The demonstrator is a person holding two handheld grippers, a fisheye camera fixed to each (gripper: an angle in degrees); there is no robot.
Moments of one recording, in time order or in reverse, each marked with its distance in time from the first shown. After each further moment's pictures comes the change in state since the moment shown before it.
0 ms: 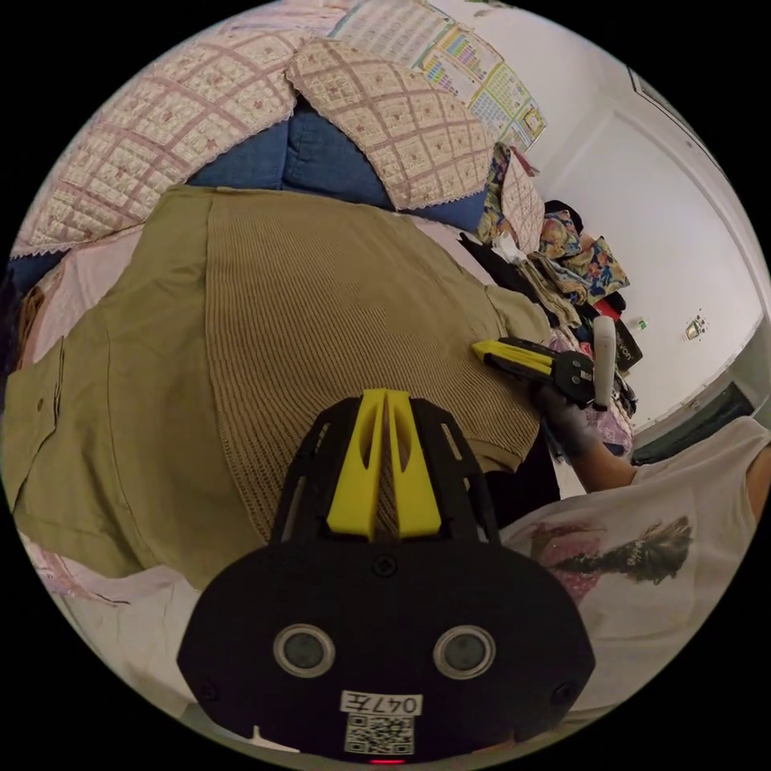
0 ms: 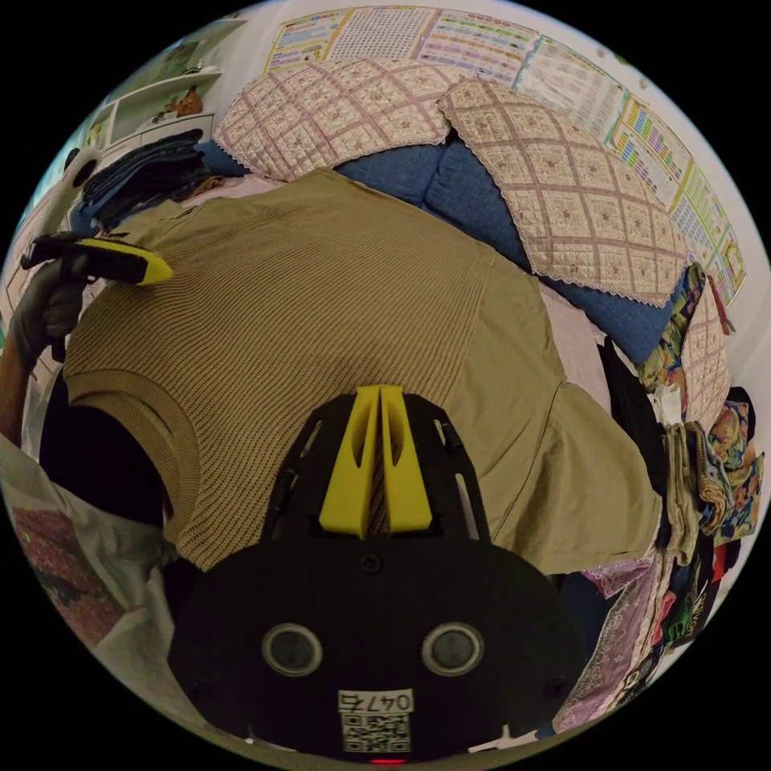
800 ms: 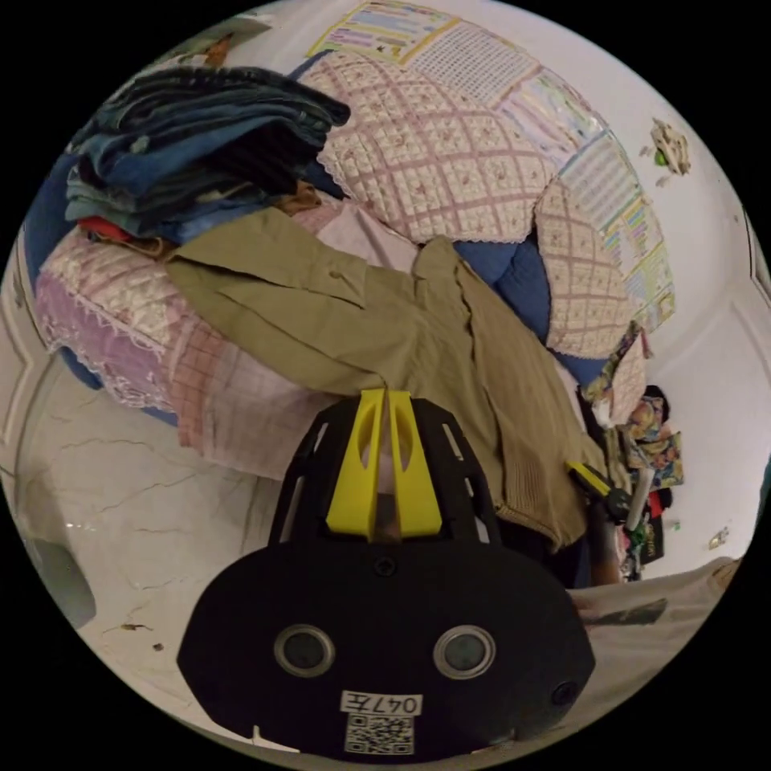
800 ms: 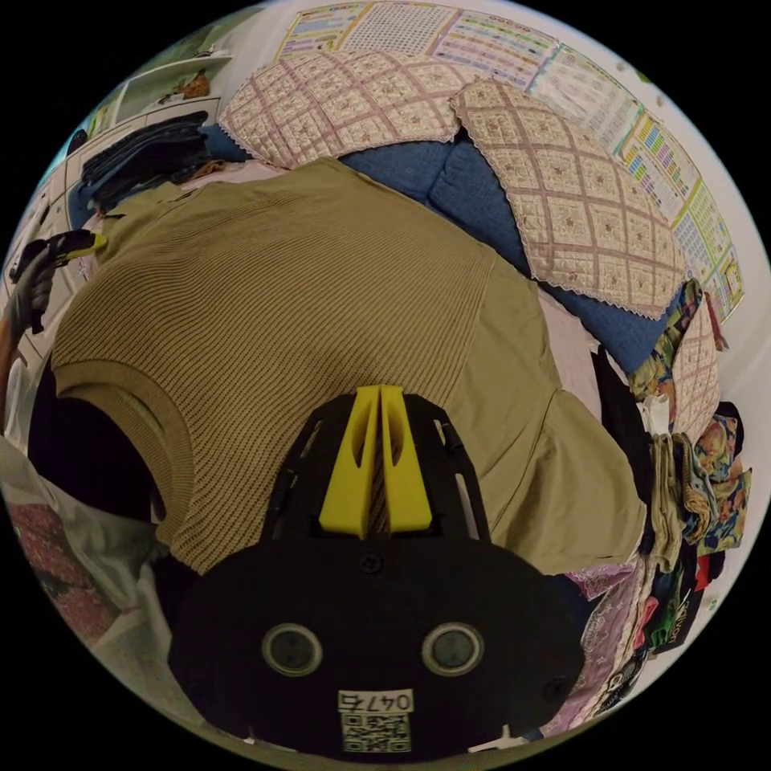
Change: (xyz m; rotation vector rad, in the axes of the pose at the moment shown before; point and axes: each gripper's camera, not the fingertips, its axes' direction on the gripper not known) left arm -0.409 0.324 -0.361 0.285 -0.200 -0.602; right arm -0.016 -0.010 0.003 -0.026 0.049 -0.043
